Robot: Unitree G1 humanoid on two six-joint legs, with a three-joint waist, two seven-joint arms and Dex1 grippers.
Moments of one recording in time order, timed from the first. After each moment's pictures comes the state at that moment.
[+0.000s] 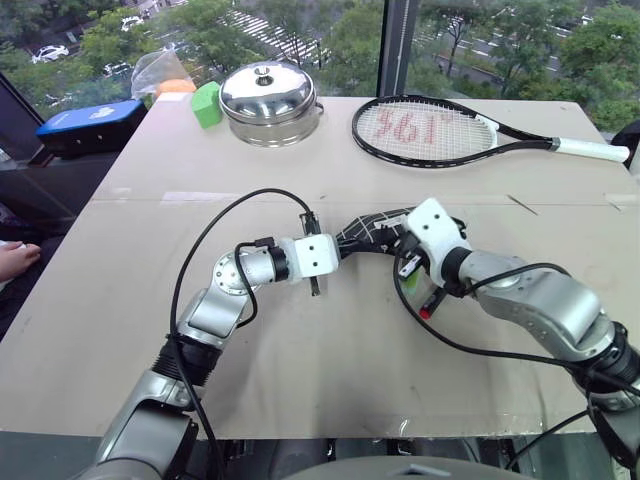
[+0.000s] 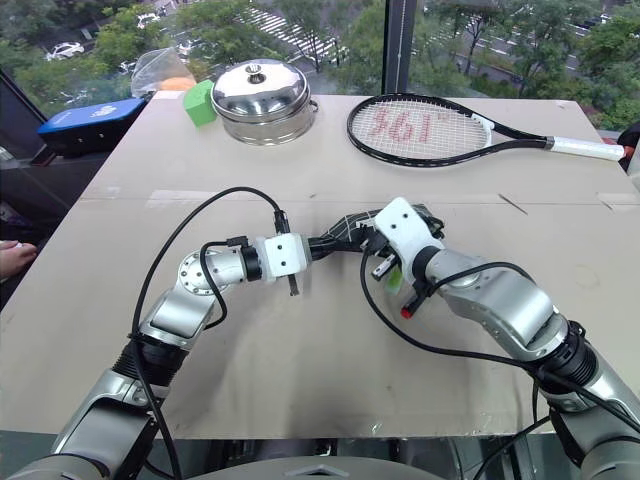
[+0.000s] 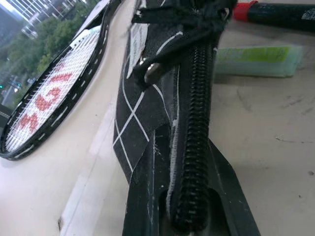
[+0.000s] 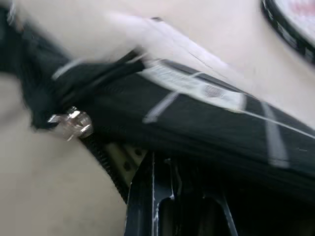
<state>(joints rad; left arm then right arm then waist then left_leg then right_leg) -0.43 0.54 -0.25 0.07 0.08 -0.20 -0.84 -0.55 -0.68 0.54 -0.47 0.48 0.85 0.08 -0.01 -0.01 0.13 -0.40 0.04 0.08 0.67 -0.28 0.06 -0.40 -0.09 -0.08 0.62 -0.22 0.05</state>
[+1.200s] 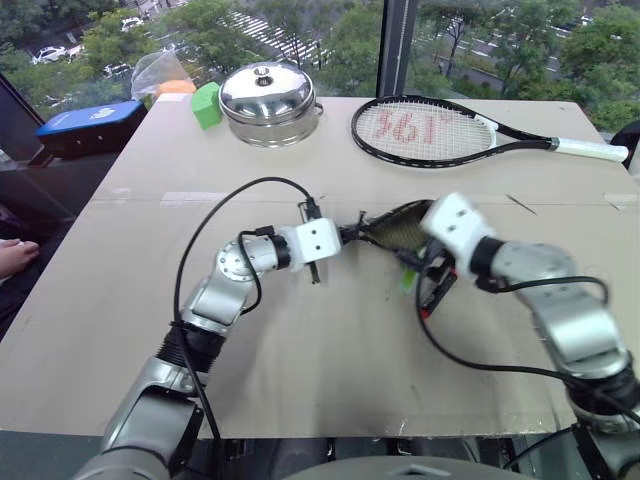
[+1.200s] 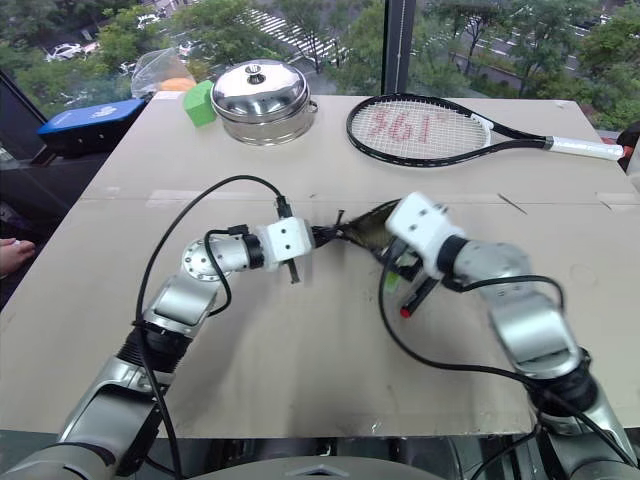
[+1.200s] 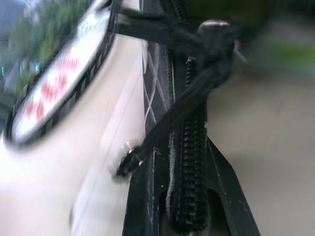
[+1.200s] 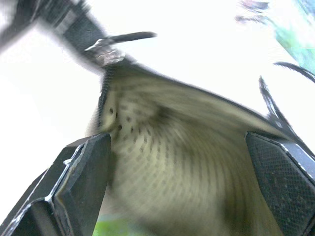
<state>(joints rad) -0.49 0.55 -0.22 0.13 0.10 -0.11 -0.82 -0.40 -0.49 0.06 -0.71 0.09 1.01 0.65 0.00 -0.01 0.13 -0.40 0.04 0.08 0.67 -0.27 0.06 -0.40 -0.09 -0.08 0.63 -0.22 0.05</state>
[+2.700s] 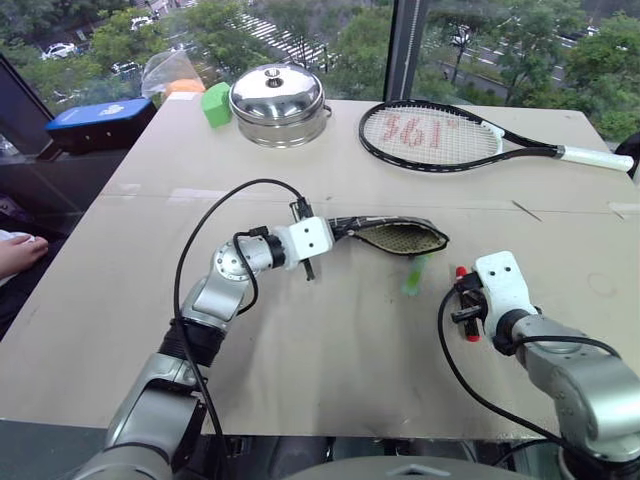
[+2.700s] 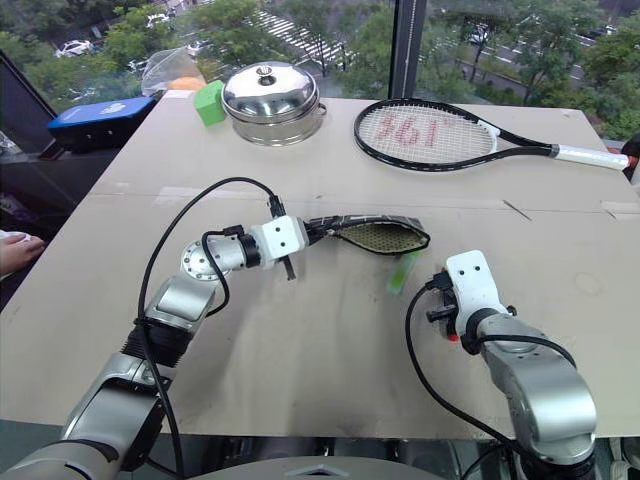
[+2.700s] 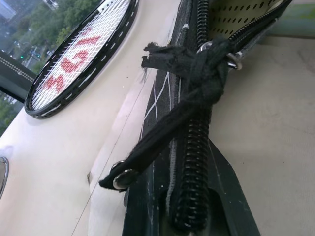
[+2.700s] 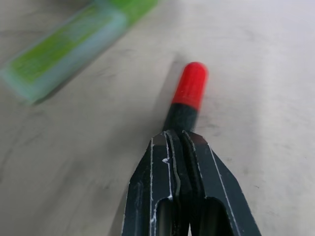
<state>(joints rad) -0.51 0.51 -0.22 0.24 0.11 -0.20 -0.79 -0.10 -0.31 -0.01 -0.89 0.17 1.57 0.18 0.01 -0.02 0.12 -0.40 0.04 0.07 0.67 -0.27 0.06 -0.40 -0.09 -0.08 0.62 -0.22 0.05</state>
